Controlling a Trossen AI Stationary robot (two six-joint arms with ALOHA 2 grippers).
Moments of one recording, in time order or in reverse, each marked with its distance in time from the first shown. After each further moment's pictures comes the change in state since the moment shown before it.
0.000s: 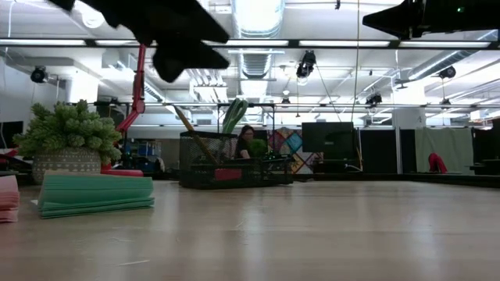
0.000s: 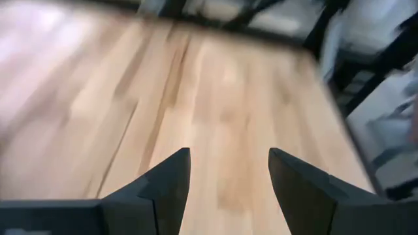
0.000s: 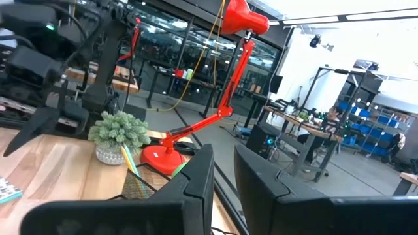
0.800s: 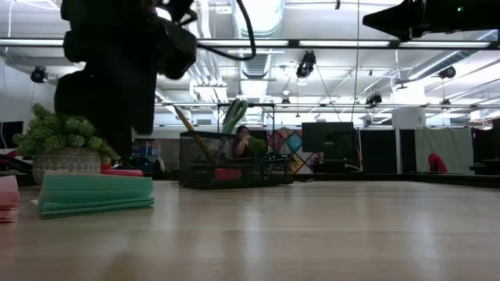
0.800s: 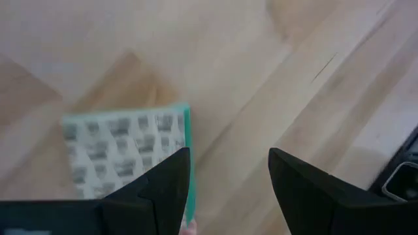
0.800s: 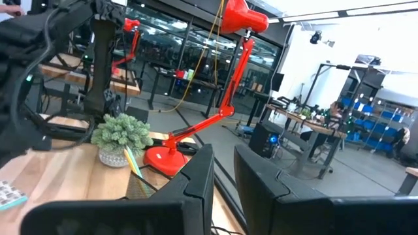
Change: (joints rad) left arm -0.070 0.271 0.336 -0.751 0.254 -0.845; right arm 0.000 0.000 0.000 0.000 0.000 0.030
